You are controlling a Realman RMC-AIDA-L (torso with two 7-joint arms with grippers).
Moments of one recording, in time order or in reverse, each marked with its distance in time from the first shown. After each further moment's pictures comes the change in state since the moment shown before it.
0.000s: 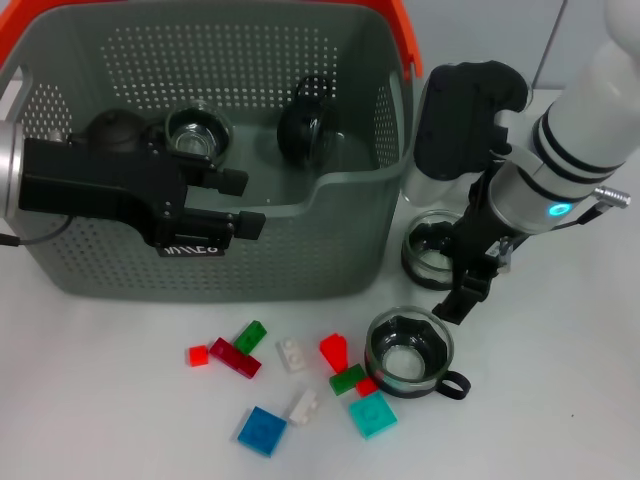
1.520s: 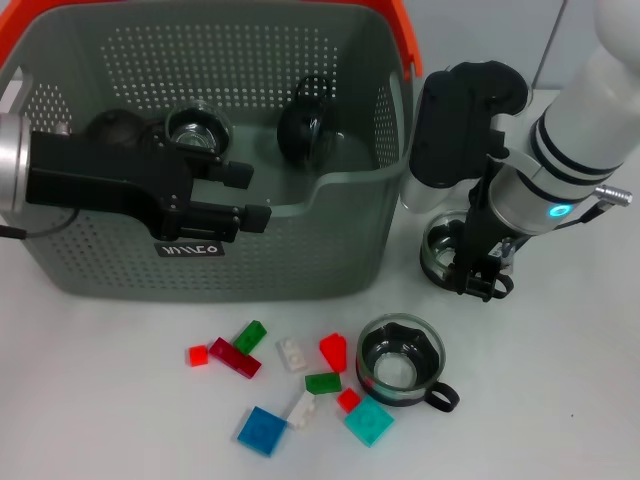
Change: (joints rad) left arm -0.013 -0.002 0.000 -0.008 -0.001 -0.012 0.011; right arm -0.007 -0.006 -0.057 -0.031 -0.002 -0.007 0.028
